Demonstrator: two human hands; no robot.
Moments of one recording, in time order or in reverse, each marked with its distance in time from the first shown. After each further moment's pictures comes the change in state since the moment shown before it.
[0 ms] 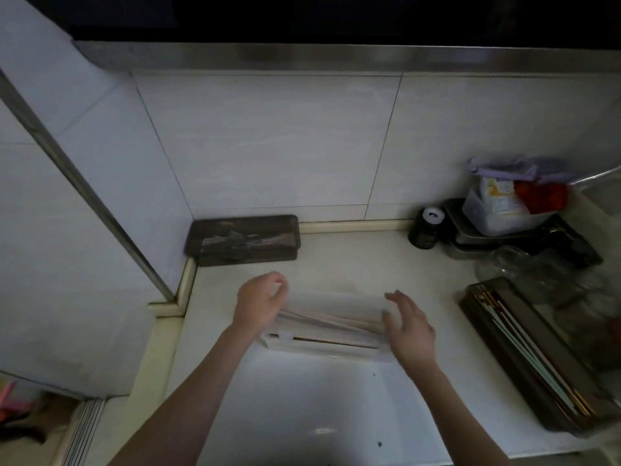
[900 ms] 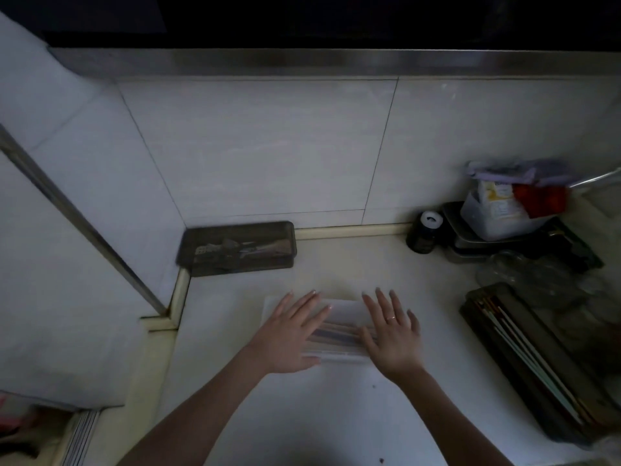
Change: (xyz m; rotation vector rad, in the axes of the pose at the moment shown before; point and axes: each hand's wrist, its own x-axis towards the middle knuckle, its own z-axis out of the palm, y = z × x) left_hand -0.007 -0.006 0.040 0.676 -0.336 0.670; right_hand 0.012 -0.004 0.014 -0.540 -0.207 -0.253
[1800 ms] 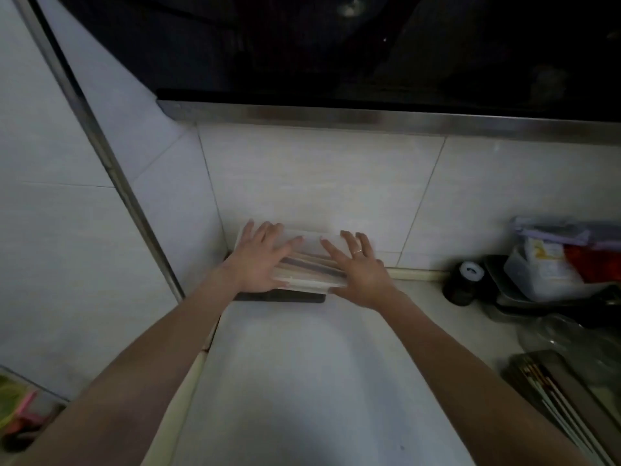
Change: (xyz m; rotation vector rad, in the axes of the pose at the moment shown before) left_hand 0.003 -0.145 -0.137 0.278 -0.002 -0.383; right_hand 0.147 -0.103 -0.105 -0.039 0.074 -0.392
